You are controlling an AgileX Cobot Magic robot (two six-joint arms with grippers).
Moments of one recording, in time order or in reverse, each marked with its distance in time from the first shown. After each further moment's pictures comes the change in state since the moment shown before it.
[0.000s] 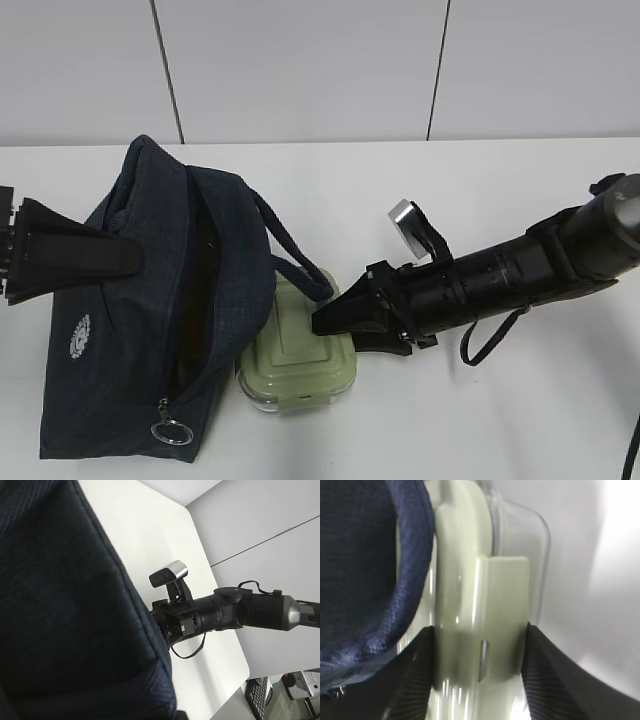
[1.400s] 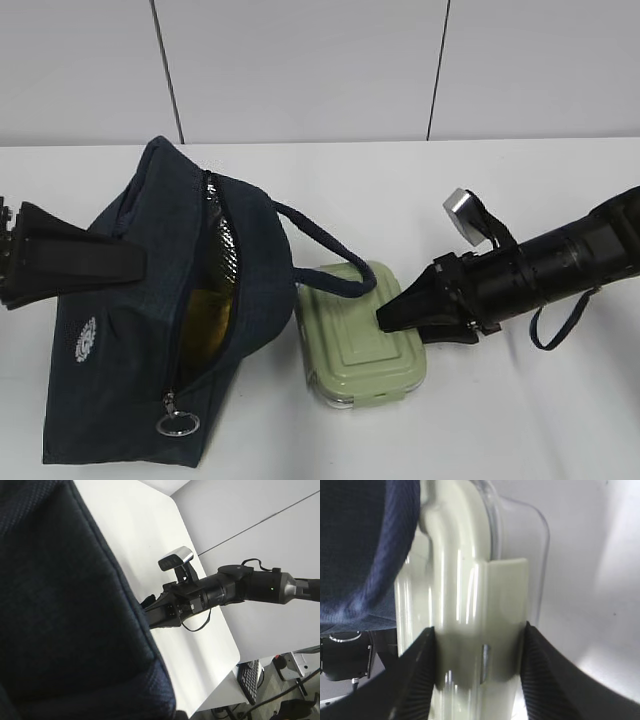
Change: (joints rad) left arm 0.000 0.000 0.000 0.007 0.050 0.040; right arm -0.176 -0.056 0.000 -0.242 0.045 0.045
